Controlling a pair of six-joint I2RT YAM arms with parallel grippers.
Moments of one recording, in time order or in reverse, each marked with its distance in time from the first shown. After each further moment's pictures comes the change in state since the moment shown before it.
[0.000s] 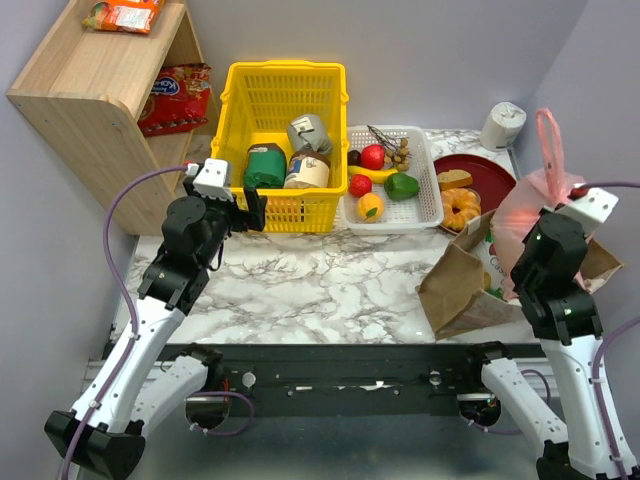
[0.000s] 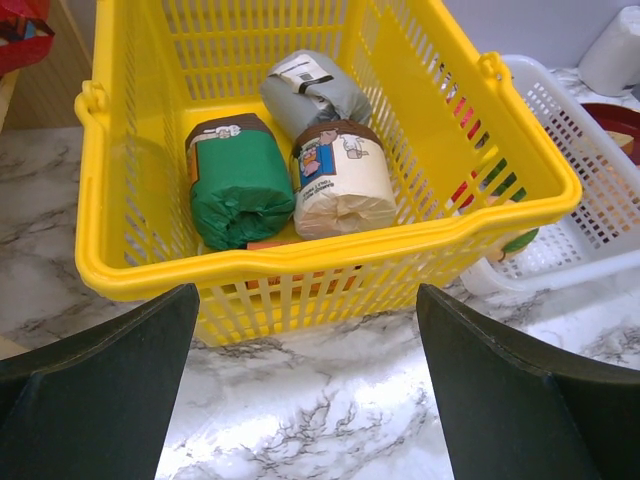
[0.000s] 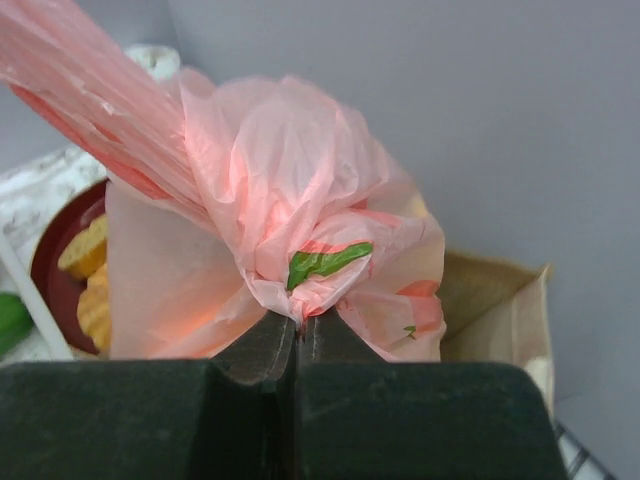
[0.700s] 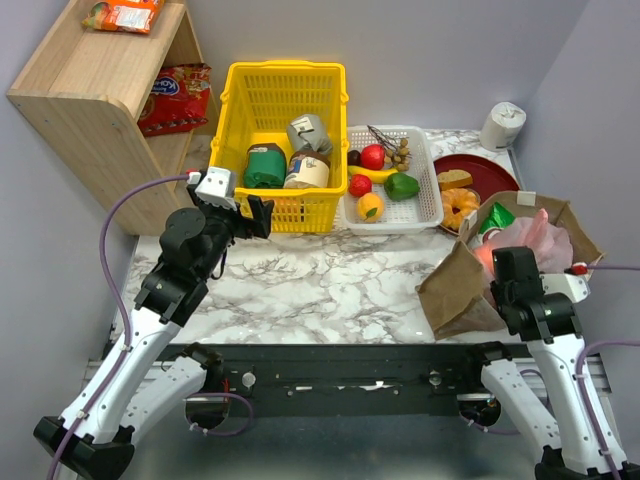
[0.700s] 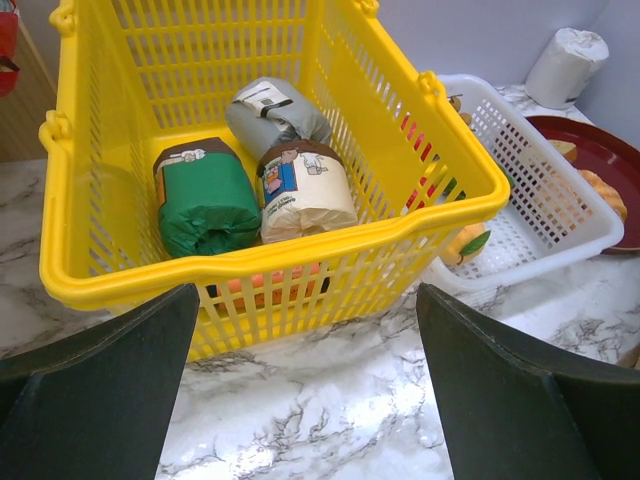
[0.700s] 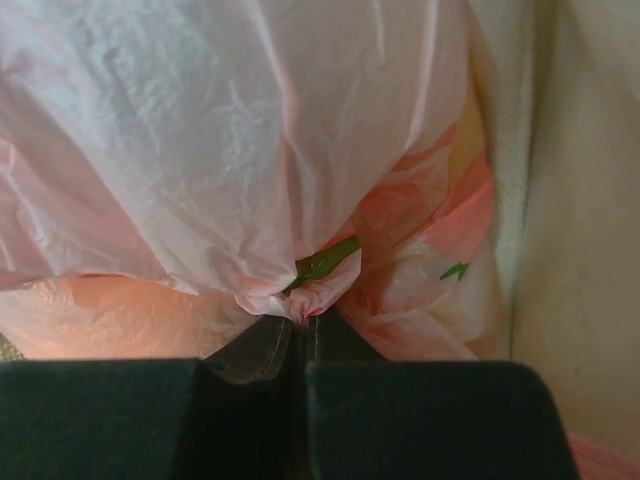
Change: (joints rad) left arm -0.108 -0.070 -0.016 0.016 -0.037 0.000; right arm -0.002 -0.050 -0.228 -0.663 -0.229 1.232
